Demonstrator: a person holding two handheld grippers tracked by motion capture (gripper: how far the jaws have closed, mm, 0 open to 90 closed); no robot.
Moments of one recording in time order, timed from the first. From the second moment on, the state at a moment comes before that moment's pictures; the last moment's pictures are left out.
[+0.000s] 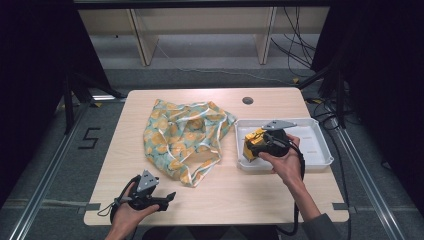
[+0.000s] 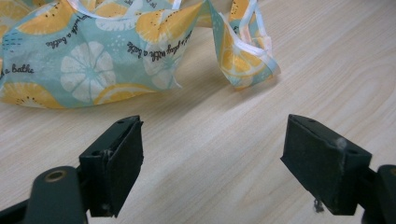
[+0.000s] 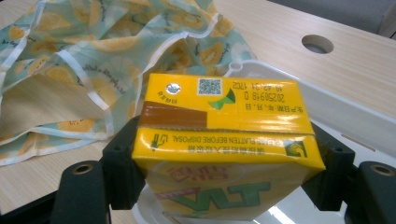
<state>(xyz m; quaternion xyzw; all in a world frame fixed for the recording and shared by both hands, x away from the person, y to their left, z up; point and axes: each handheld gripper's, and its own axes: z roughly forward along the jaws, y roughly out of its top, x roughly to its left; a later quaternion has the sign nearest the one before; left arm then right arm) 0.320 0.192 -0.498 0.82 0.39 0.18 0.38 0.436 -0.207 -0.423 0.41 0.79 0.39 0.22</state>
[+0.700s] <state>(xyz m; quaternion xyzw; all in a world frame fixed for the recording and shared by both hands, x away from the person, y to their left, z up) 0.320 0.192 -0.498 0.82 0.39 0.18 0.38 0.437 -0.205 -0.438 0.42 0.80 0.37 0.20</state>
